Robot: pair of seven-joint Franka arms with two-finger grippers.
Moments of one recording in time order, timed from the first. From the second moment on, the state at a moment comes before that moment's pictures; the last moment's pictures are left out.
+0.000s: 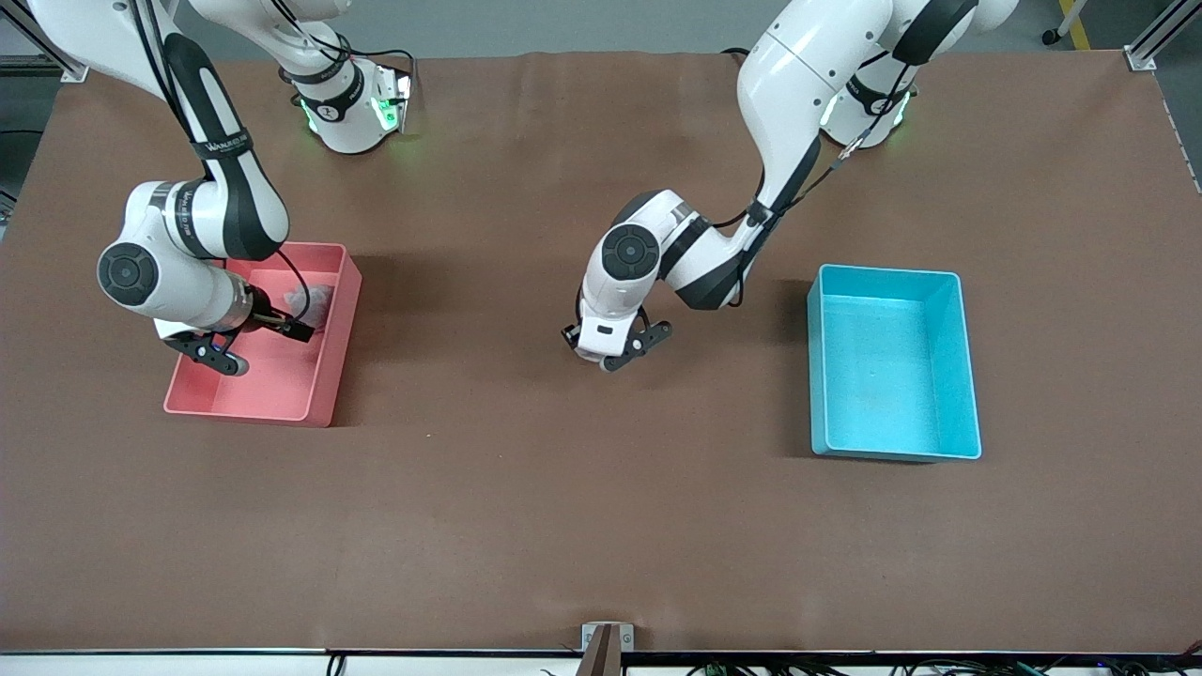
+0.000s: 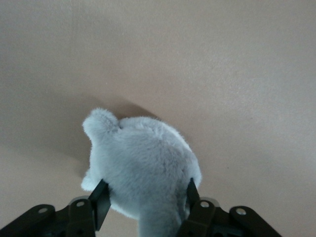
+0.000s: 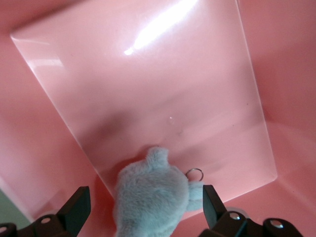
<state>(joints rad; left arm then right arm) -0.67 0.78 -0.18 -1.51 -0.07 2.34 -1.34 0.06 0.21 -0.09 -2.26 -0.01 2.25 0.44</state>
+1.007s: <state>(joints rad) -0.45 0.59 -0.17 -1.47 -0.03 2.01 -1.04 0.05 0.27 -0.08 -2.28 0.04 2.19 0.44</state>
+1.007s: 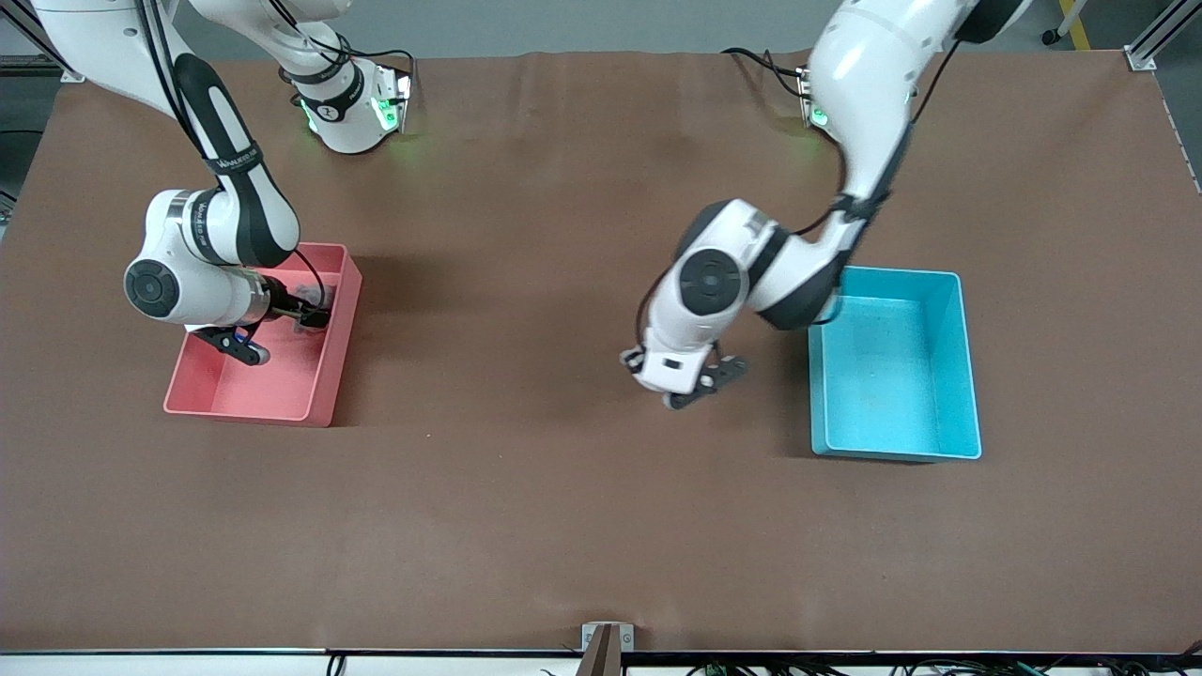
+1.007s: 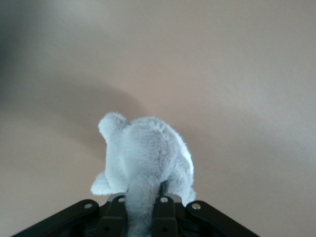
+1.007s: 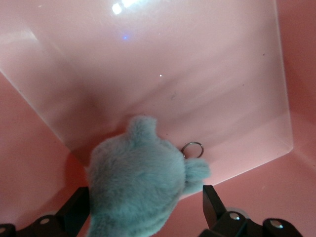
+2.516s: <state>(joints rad) 0.05 0.44 -0.17 -1.55 -0.01 1.71 -0.43 -0.04 0.29 -0.07 -2.07 0.05 1.93 0.31</state>
